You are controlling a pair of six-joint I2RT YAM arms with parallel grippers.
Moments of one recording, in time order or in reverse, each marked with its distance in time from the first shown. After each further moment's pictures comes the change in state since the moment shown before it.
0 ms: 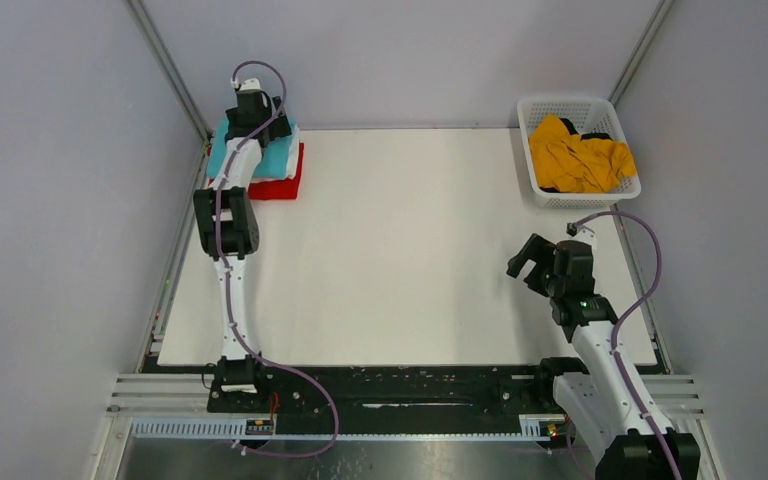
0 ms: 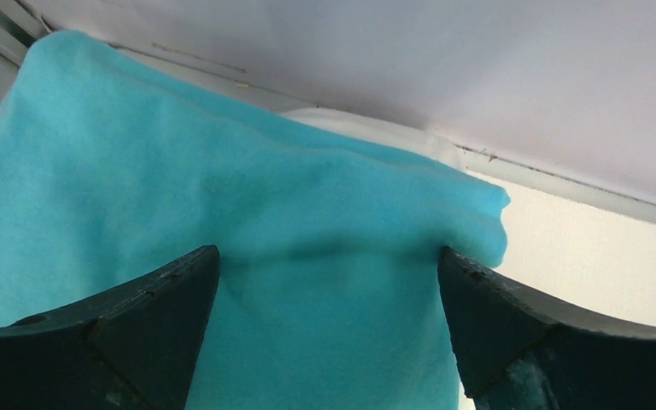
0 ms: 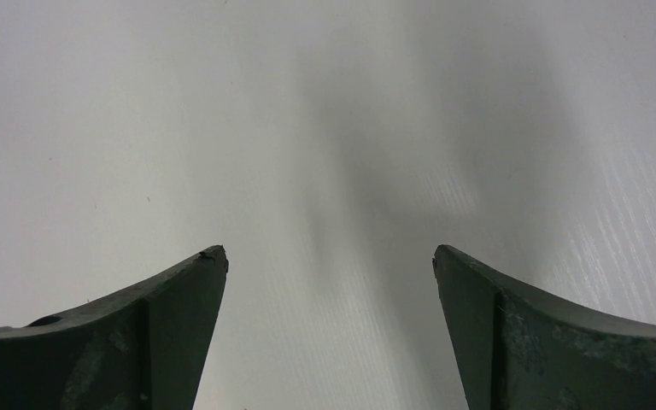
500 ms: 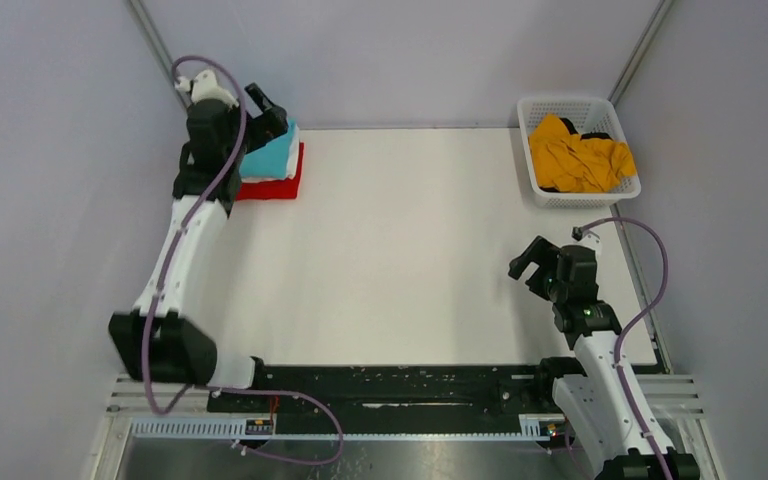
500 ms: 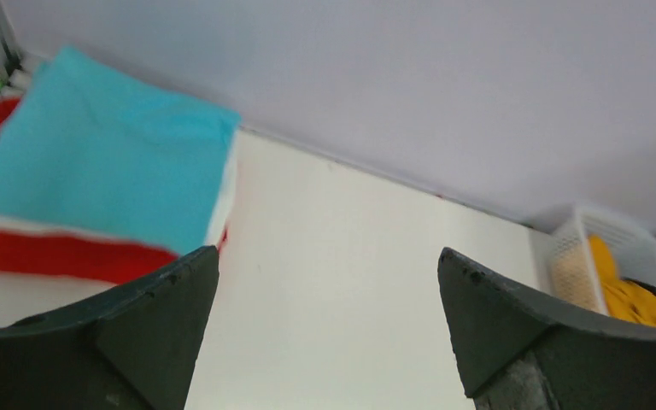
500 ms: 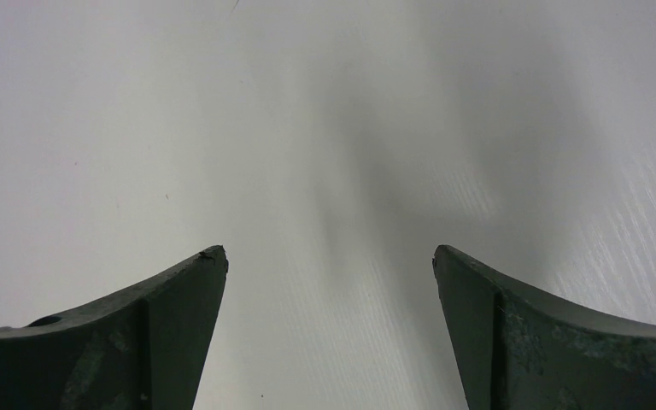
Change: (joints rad) left arm -0.097 -1.011 -0.798 0.073 0.107 -0.250; right arm 0.000 -0.088 0.000 -0.053 0.002 0.047
